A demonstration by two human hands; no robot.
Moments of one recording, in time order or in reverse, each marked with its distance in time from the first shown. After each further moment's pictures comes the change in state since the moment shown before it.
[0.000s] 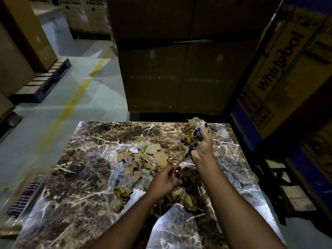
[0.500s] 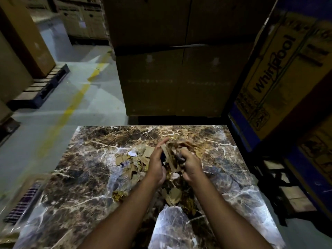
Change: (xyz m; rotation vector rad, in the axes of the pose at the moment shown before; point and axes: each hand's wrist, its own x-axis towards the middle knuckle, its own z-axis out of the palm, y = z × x) left_hand 0.030 0.067 -0.019 -0.978 0.221 -0.056; right_hand -0.054 0.028 -0.017 -0.467 -0.087 0.092
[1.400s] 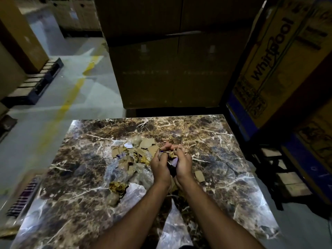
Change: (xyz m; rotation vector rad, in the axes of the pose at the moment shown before) left_hand -0.038 -0.046 0.020 0.141 0.260 0.180; right_hand -0.018 0.032 -0.010 -0.118 0.117 -0.117
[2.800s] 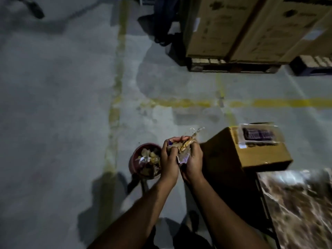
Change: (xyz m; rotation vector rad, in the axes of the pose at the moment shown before) left_hand -0.326 0.068 -0.620 -0.462 1.383 0.305; right_hand -0.558 0.340 0.300 -0.404 -1.350 0.538
